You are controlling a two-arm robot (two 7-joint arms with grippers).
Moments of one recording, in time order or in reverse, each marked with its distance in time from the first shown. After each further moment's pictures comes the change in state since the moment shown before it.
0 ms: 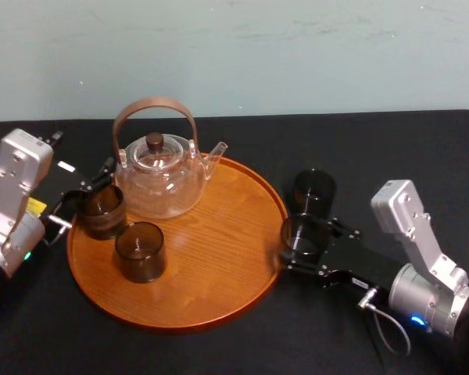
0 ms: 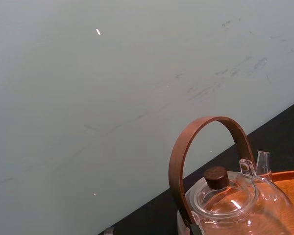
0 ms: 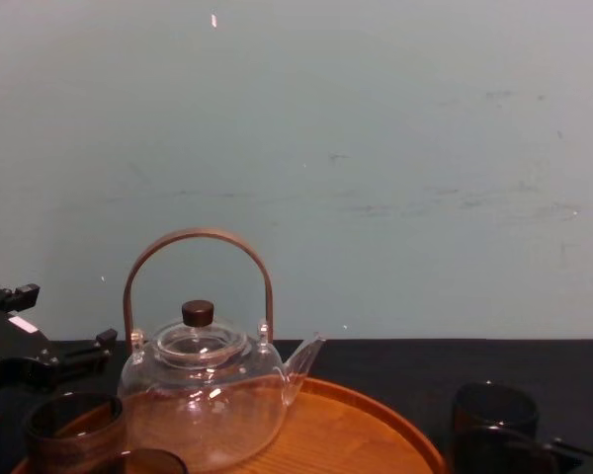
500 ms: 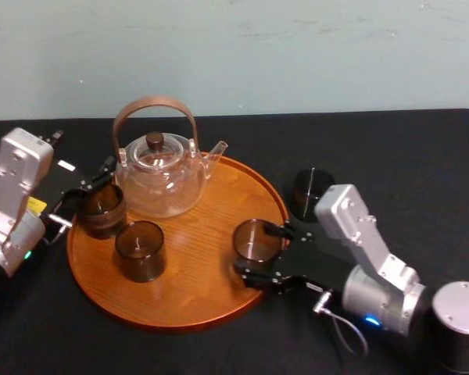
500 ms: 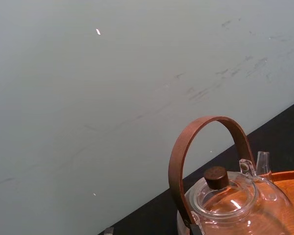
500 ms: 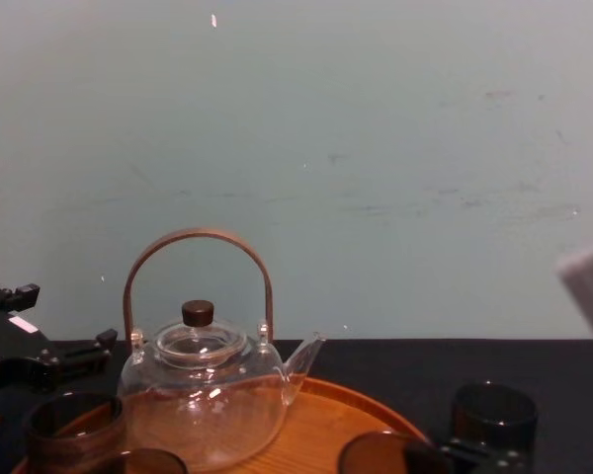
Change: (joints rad) left arm 0.000 0.000 0.000 0.000 0.000 0.000 0.000; right arm 0.065 -0.064 -0.103 0.012 -0.070 0.013 0.011
